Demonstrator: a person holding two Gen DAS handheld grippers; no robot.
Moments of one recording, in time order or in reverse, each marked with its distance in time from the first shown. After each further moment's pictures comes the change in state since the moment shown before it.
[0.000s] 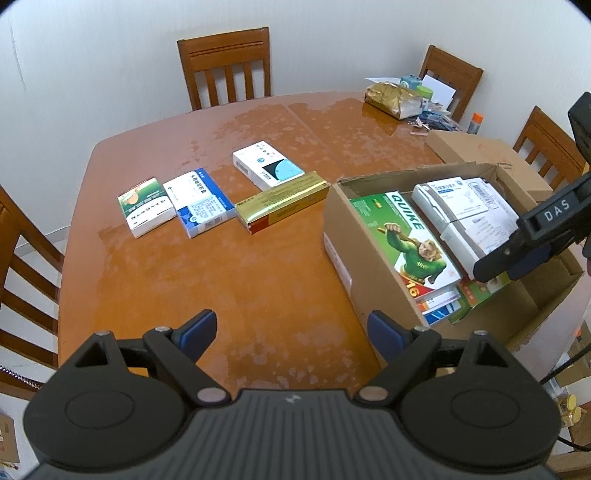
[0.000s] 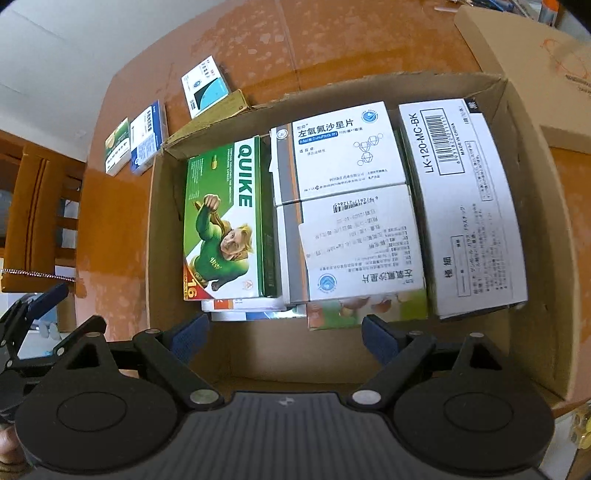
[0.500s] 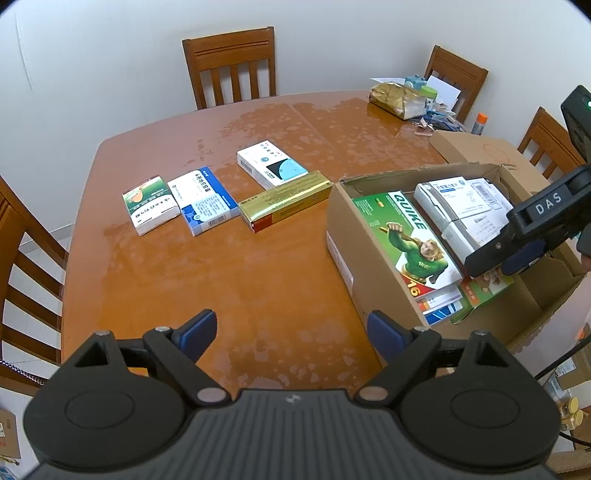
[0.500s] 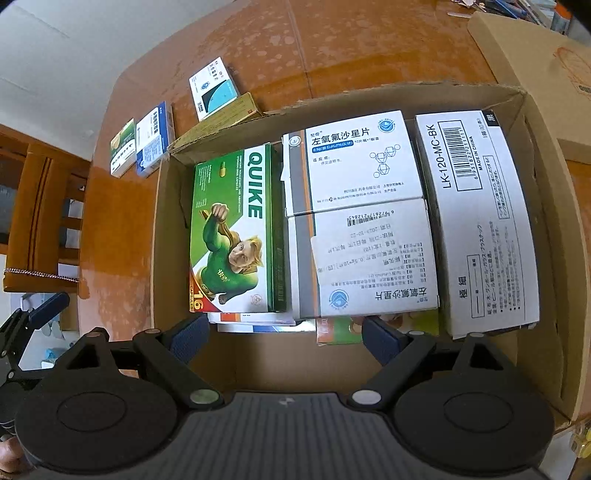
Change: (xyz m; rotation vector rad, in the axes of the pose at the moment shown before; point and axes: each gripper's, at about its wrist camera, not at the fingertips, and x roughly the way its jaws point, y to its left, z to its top) left arm -0.002 -0.003 -0.001 -0.007 -0.002 0.014; right arm 0.003 0.004 0.007 -0.025 -0.004 0.014
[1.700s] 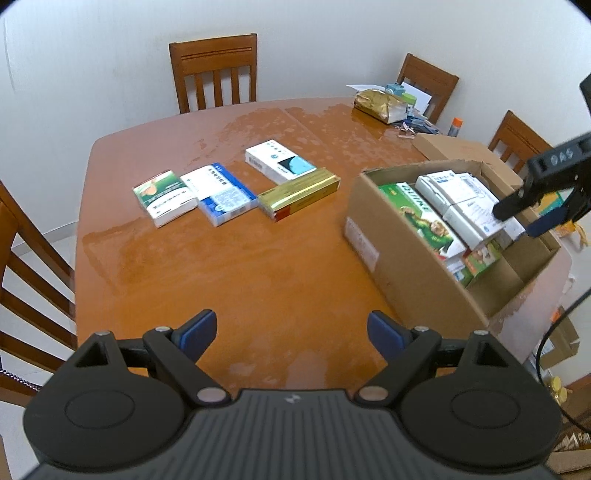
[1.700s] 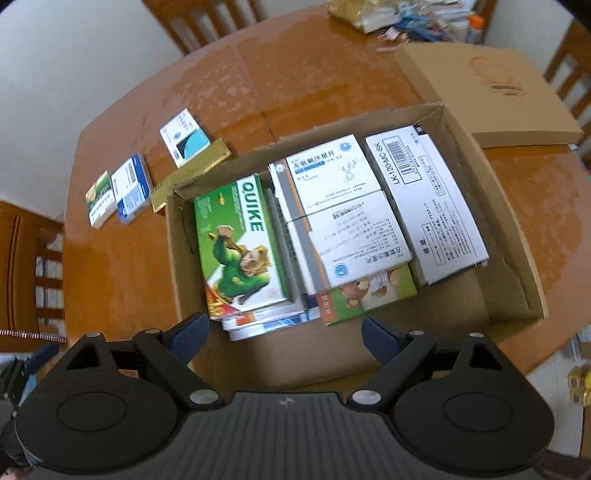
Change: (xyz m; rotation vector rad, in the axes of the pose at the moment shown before) left arm -0.026 0.089 -0.028 0.040 -0.030 -0.137; right arm -0.042 0.060 -0.041 0.185 -0.195 -0.187
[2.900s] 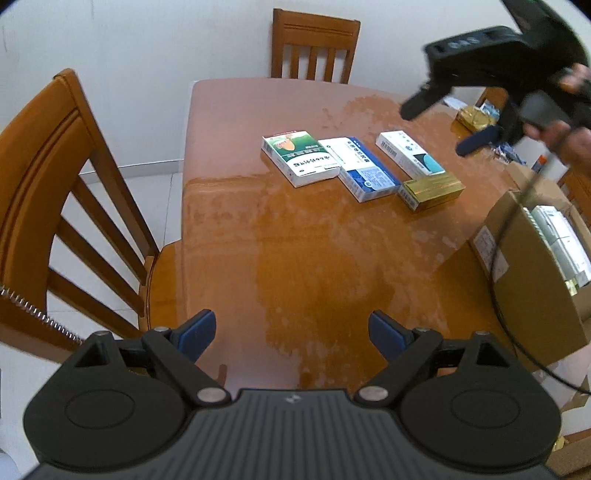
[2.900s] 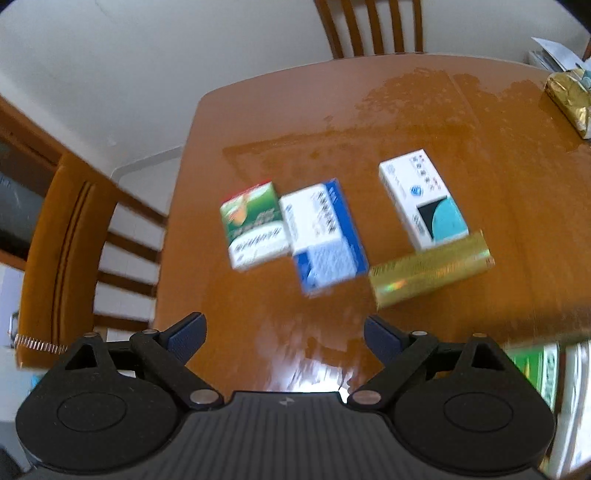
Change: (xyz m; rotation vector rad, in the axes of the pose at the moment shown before) left arm 0.024 0.126 -0.019 -0.217 0.055 0.107; right arm 0.115 0.240 0.101 -0.282 0.028 0.144
